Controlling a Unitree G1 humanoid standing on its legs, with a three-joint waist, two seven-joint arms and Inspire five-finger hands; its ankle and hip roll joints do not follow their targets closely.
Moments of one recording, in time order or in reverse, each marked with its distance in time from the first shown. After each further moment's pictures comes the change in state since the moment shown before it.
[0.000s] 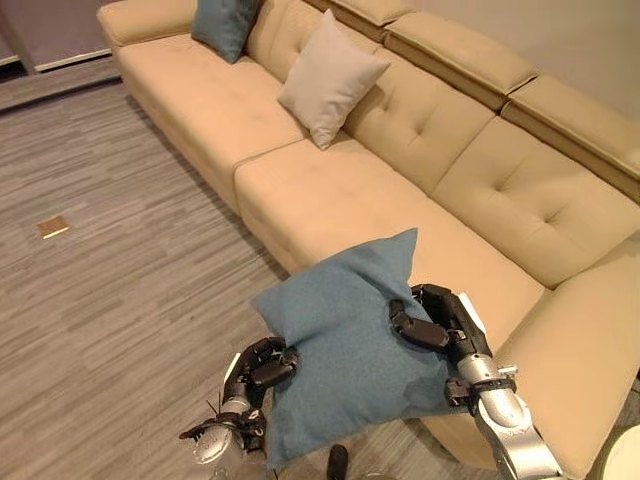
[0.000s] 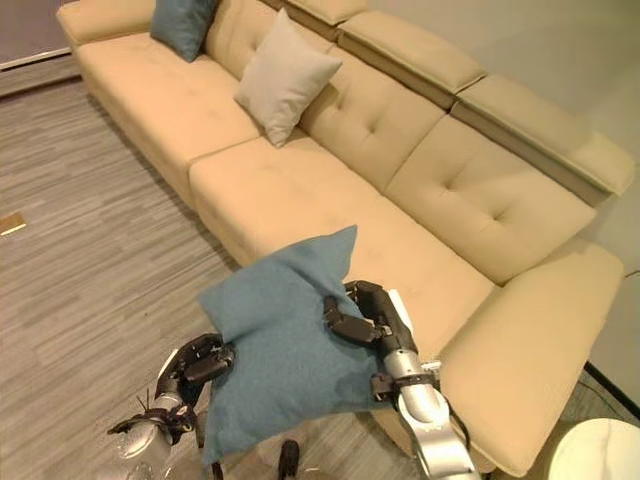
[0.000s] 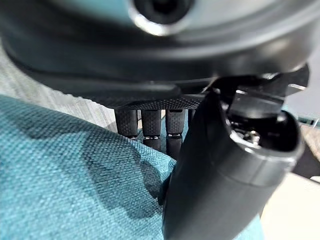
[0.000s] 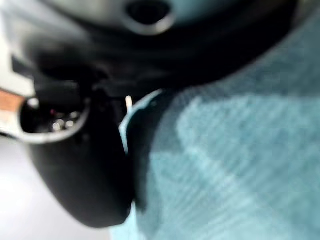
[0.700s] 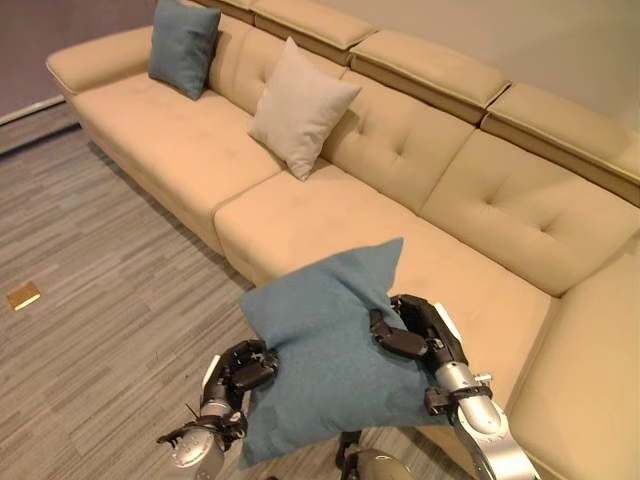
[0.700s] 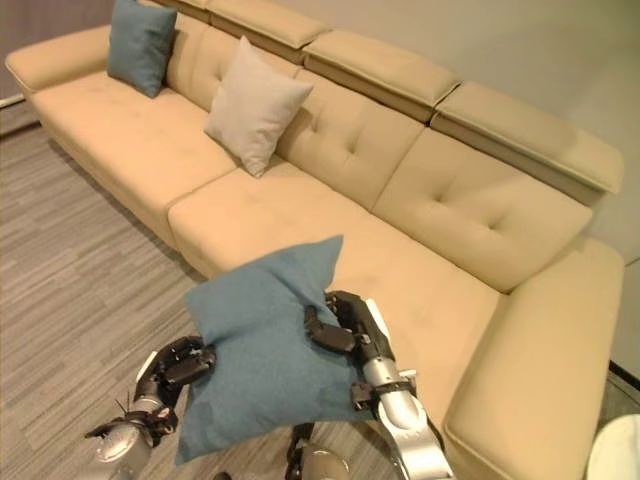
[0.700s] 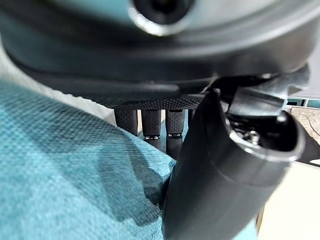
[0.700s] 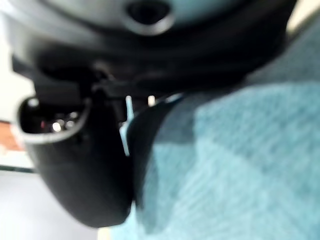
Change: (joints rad) left arm 0.029 -0.011 0.008 0.000 0.013 -0.003 0.004; right arm 0.027 -0.007 0.012 0.051 0.000 0.000 0.007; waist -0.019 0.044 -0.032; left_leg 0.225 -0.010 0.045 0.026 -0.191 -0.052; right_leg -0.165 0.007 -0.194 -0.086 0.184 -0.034
